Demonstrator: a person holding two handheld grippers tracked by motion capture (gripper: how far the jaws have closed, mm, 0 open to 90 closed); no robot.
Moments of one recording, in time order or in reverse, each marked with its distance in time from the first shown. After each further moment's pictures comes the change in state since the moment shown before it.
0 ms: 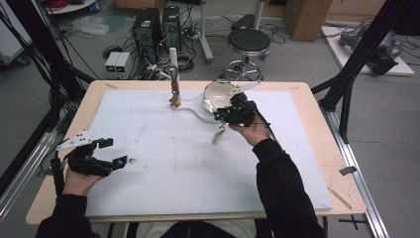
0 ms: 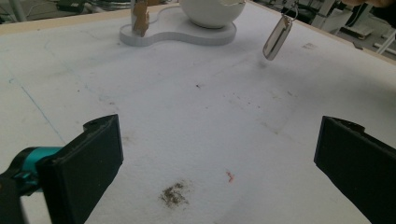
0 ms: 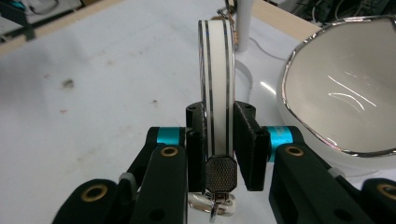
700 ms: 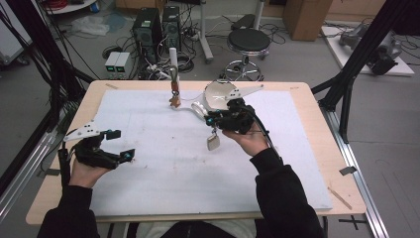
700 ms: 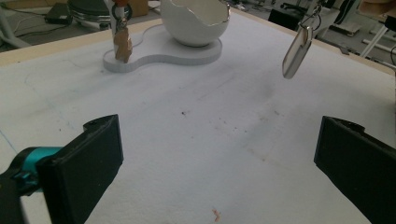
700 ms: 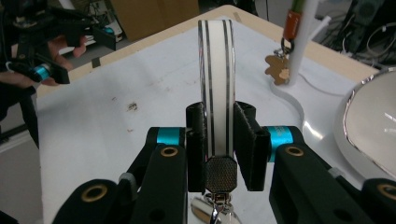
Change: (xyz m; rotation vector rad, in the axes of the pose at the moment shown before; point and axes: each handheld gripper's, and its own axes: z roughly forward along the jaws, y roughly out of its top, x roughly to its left) left arm -0.012 0.031 0.015 -0.010 -0.037 0.050; right arm 0.048 0.009 -0.026 -0.108 0.101 -0.026
